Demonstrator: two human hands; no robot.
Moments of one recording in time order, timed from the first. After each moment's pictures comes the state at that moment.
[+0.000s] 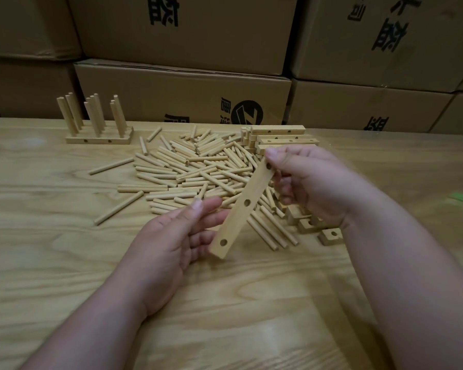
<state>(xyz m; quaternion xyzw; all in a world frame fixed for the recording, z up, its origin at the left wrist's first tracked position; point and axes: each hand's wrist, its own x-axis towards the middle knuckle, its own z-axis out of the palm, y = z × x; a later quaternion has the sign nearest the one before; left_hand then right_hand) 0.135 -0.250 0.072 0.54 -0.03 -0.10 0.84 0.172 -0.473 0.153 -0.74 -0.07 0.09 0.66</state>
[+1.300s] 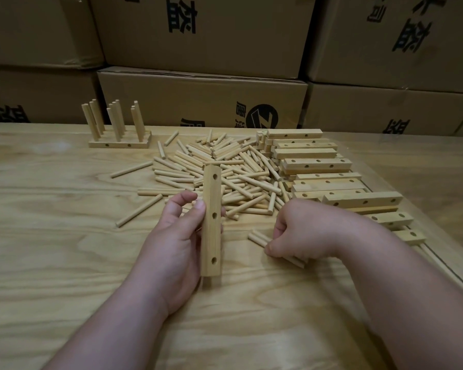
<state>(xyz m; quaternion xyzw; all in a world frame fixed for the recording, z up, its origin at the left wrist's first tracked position) 0.138 -0.246 0.077 0.46 0.02 -0.06 0.89 0.169 -0.444 0.125 -0.97 0.00 0.20 0.13</state>
